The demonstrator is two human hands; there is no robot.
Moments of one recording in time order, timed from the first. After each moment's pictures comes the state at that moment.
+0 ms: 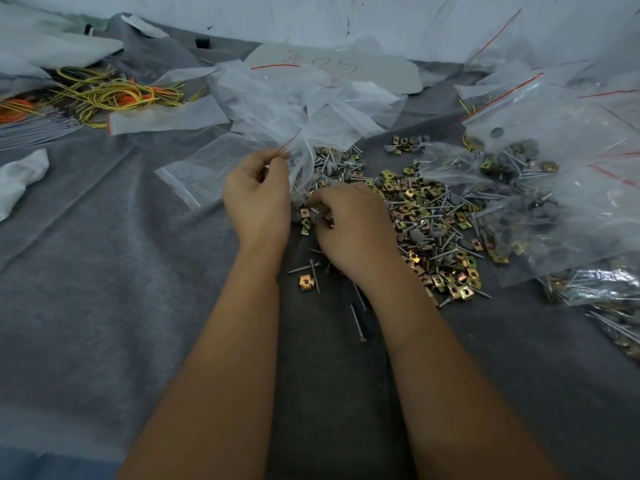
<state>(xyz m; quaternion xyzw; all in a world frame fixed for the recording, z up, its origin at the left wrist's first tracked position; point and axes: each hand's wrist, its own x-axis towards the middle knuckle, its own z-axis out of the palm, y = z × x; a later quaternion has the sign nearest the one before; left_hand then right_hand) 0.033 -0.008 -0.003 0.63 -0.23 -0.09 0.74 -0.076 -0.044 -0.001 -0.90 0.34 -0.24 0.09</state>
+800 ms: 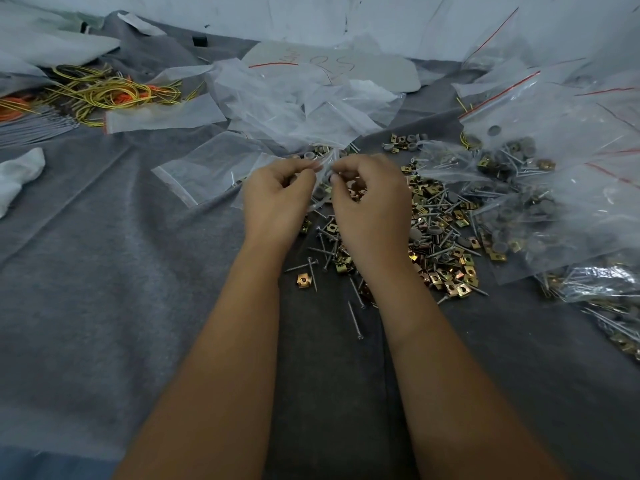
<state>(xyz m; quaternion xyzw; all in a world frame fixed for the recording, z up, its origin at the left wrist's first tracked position) 0.023 -0.005 -0.001 0.64 -0.34 -0.18 0.67 -0.080 -0.042 0.007 -0.76 0.34 -0.52 0.19</state>
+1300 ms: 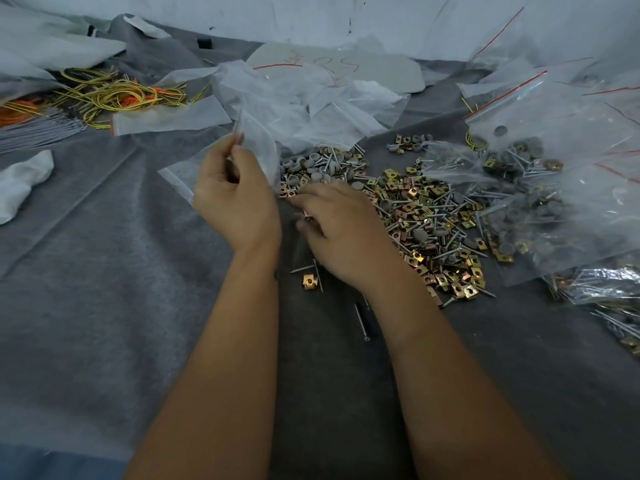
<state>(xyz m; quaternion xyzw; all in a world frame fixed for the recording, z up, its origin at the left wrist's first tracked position) 0.035 0.001 0.006 0.58 -0.15 0.08 0.80 -0.073 -0.040 -0.001 -0.94 0.25 -0.20 0.07</state>
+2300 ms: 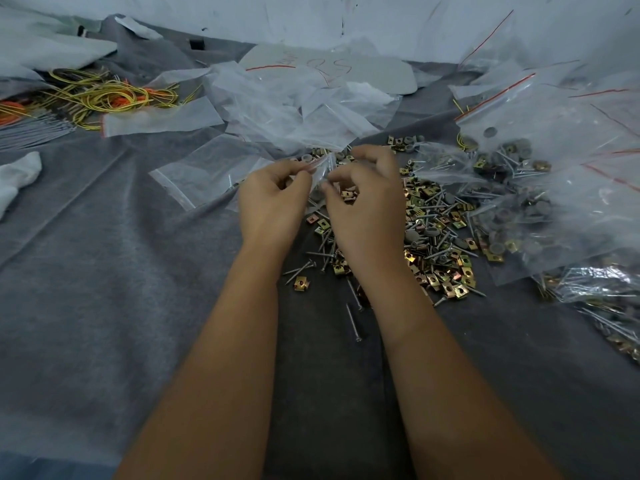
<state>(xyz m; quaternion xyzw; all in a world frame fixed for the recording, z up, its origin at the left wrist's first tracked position) 0.025 -0.006 -0.003 0.66 -0.34 -0.15 0.65 -0.078 -0.044 0.004 -0.77 0.36 -0.49 0.20</state>
